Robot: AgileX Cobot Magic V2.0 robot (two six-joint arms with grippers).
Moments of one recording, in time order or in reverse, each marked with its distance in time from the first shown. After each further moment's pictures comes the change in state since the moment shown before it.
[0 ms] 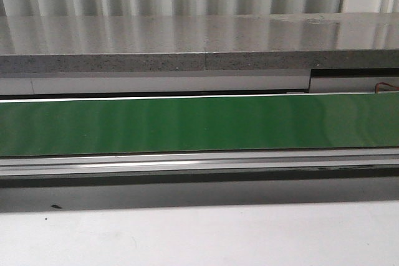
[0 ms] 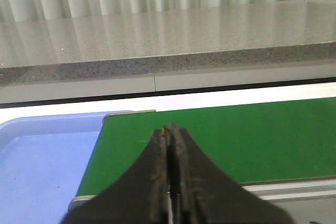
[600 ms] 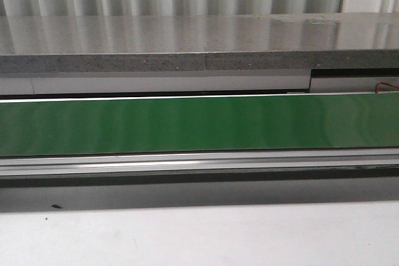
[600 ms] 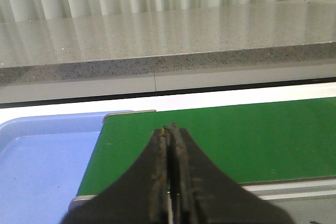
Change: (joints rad) left arm 0.000 0.000 0.000 0.000 0.000 0.000; right arm 0.000 0.499 -0.403 0.000 0.379 0.000
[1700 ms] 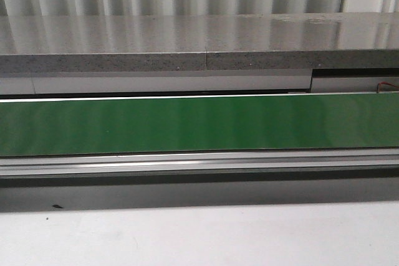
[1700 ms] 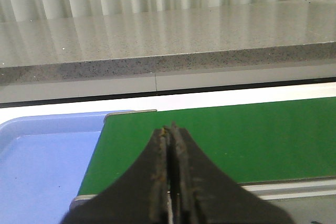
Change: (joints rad) left arm 0.000 0.000 0.000 0.000 0.000 0.000; right arm -0.255 0.844 -0.475 0.007 0.082 -0.011
